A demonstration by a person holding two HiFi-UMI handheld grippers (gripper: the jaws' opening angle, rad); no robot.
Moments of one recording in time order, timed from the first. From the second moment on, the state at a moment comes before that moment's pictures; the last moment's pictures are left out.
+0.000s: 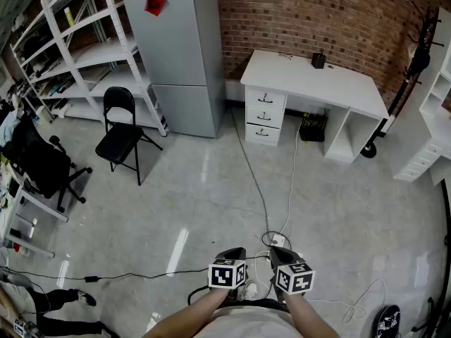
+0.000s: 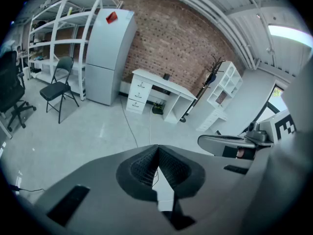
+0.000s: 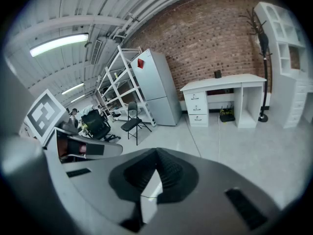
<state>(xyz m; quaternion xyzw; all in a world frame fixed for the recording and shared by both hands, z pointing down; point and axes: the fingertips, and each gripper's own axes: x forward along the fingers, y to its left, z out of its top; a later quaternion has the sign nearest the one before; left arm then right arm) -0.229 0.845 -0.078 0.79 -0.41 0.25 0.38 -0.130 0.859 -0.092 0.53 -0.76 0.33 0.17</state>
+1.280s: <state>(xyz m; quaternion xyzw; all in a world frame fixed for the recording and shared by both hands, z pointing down) -0.201 0.808 -0.085 0.77 -0.46 0.23 0.39 -0.080 0.839 -0.081 0.53 -0.77 0.32 0.17</state>
